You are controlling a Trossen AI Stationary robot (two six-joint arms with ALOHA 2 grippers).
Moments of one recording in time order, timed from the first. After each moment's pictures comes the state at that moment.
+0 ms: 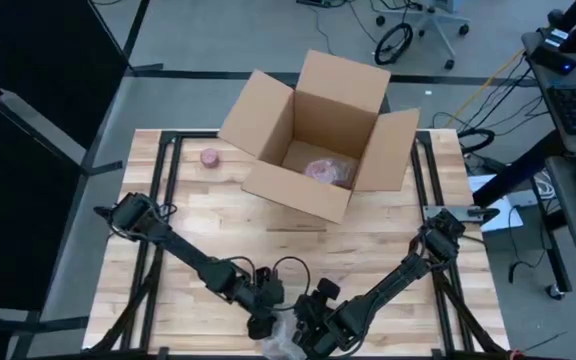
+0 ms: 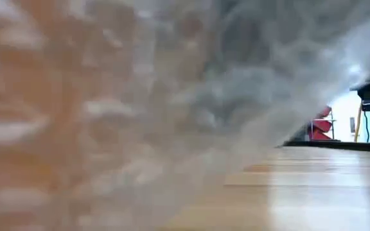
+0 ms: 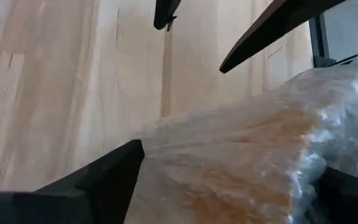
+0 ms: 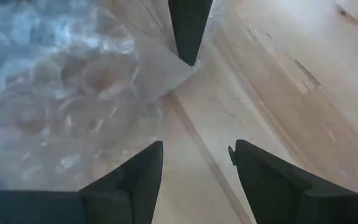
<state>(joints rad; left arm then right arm) -0.55 1.97 1.15 -0.21 -0.09 -0.62 0.68 2.23 1.70 -0.68 0.60 1.11</state>
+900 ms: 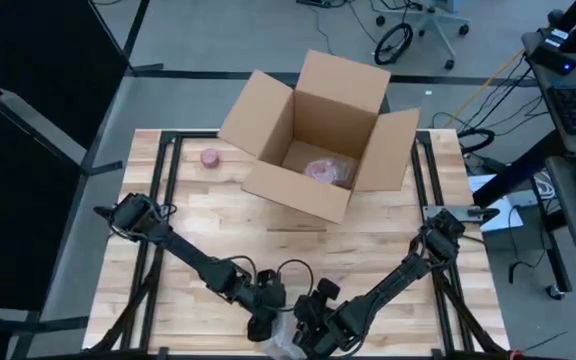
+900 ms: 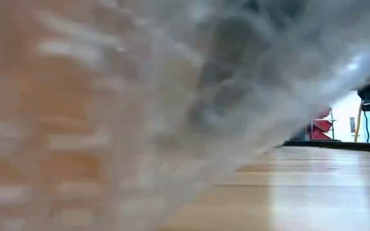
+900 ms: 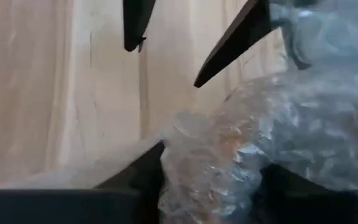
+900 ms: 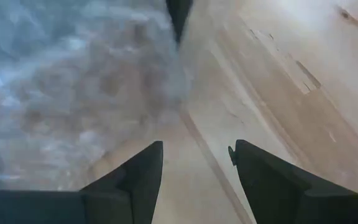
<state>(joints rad) -0.55 1.98 1.15 -0.14 -0.05 -0.54 0.68 2.23 1.70 -0.68 0.60 1.10</state>
